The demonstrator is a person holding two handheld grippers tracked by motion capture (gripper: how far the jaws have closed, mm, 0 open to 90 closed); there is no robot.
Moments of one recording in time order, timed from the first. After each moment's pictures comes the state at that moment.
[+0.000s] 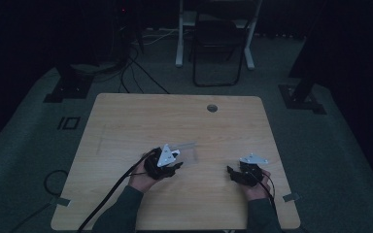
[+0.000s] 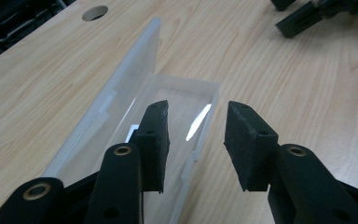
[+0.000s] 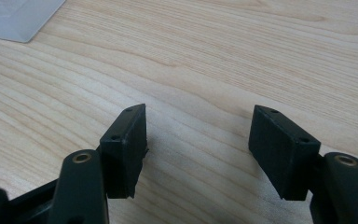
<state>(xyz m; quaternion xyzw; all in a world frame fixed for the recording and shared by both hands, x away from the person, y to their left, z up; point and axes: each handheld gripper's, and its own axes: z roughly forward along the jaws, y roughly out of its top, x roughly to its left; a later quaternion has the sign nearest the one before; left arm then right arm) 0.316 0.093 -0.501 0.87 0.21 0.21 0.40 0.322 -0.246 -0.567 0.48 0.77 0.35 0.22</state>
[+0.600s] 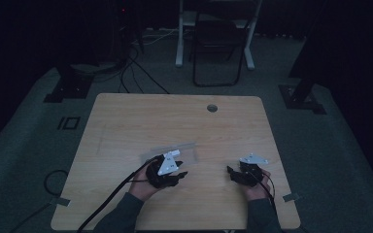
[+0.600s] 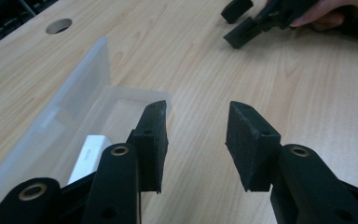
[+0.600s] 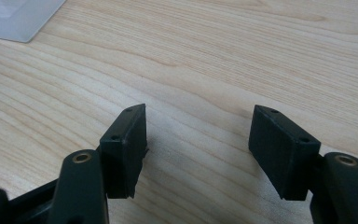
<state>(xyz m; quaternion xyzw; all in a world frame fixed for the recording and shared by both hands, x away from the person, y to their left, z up) 0.290 0.084 -0.494 0.87 0.18 0.18 0.41 0.322 -0.247 -0.567 0.48 0.77 0.35 0.22</state>
